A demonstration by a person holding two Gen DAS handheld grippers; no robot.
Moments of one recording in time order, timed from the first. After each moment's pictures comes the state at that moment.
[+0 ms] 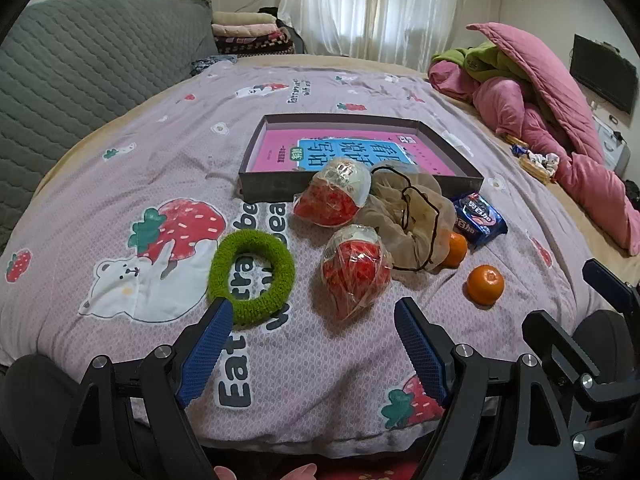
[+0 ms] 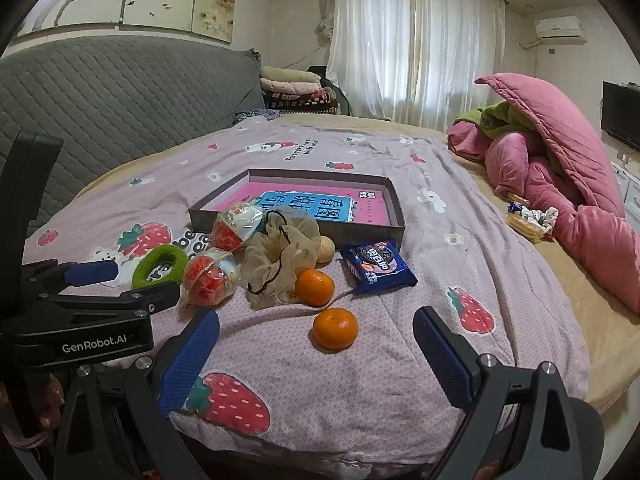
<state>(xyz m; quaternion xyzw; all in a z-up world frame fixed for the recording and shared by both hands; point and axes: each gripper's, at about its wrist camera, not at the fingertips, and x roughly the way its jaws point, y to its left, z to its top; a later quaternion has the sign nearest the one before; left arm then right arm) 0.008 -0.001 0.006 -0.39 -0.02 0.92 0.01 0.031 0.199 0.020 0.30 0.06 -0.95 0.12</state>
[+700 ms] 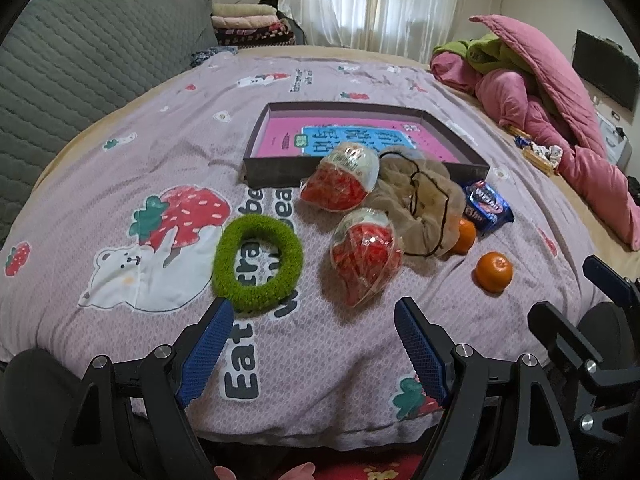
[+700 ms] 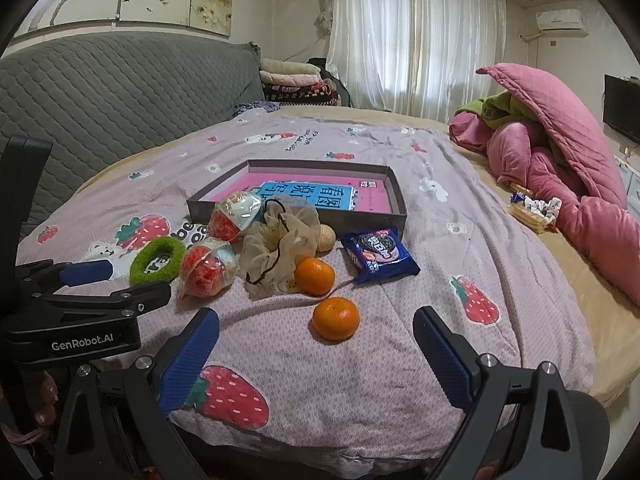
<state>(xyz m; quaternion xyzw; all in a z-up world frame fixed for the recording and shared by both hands) 0.008 -0.007 -0.005 -0.41 -0.02 0.91 0.01 0.027 0.201 0.010 0.31 0.05 -0.94 0.12</state>
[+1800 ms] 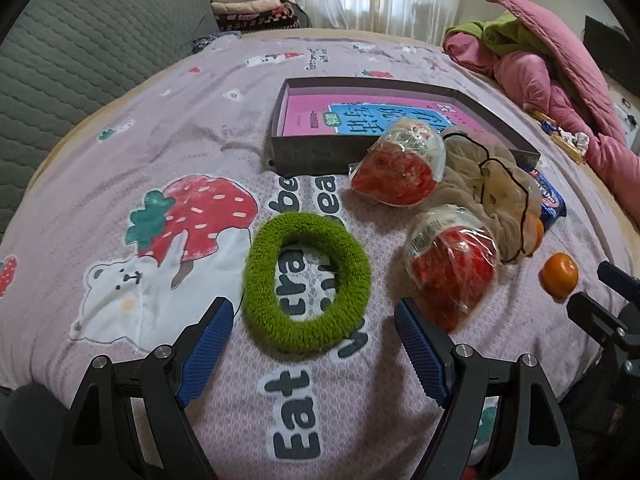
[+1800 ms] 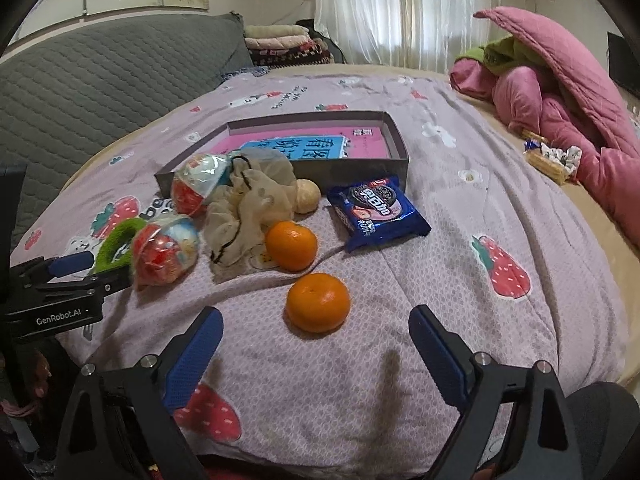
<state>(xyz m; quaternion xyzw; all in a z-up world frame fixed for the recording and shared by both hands) -0.041 -0.042 -0.038 -0.44 -0.01 0.90 0.00 -0.027 0.214 -0.029 0.39 0.02 -0.91 0.12</state>
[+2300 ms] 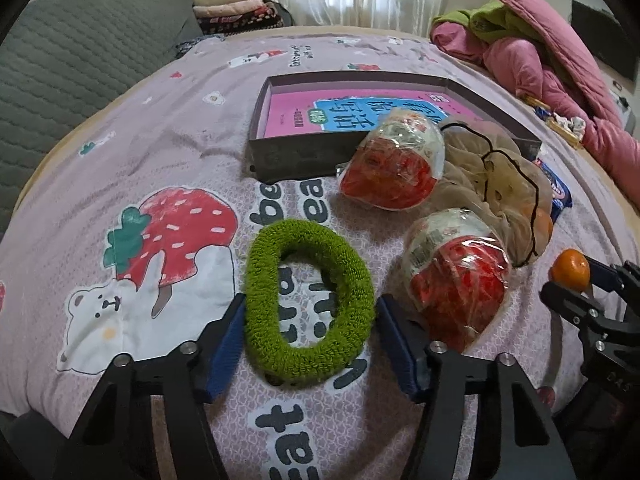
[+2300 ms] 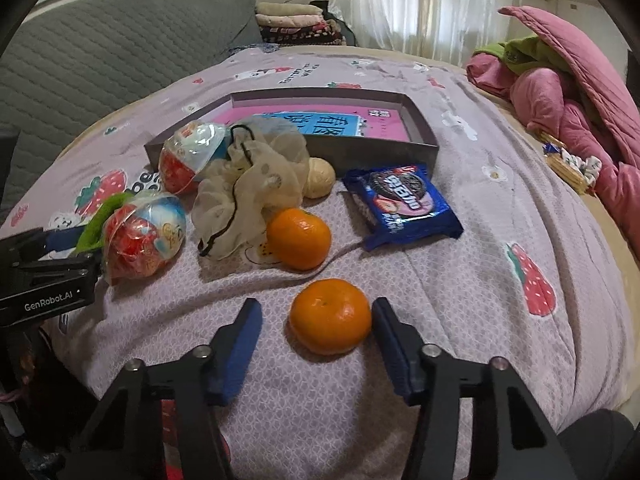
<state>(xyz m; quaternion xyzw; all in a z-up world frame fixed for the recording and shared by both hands) -0.062 -0.030 -0.048 -0.44 0.02 0.90 0.02 -0.046 0.194 -0.049 0.41 0.06 -0.90 0.13</state>
